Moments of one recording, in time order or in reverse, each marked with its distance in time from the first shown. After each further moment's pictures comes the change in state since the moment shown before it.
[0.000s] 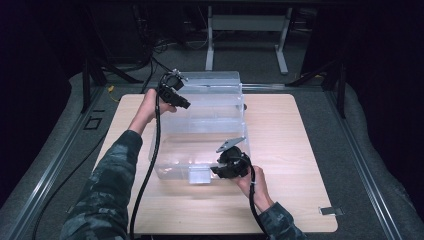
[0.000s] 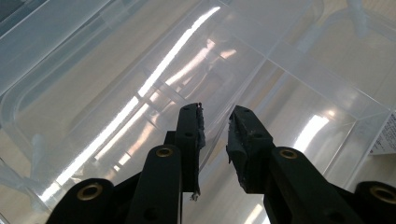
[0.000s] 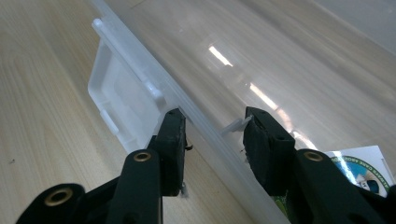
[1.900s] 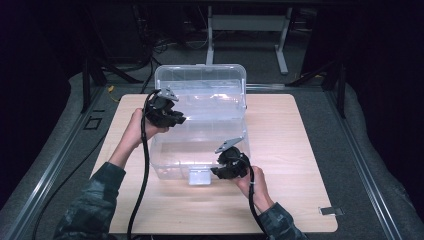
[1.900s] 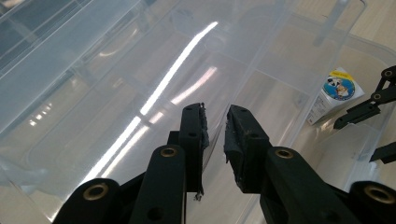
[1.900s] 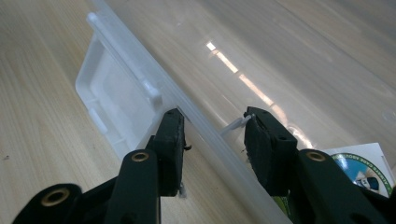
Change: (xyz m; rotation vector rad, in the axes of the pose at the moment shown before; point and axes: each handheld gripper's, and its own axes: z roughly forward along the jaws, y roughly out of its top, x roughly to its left) left arm -0.066 -0.054 -0.055 -0.151 0.021 0.105; right arm 0.003 0.001 0.001 0.030 -0.023 -0.012
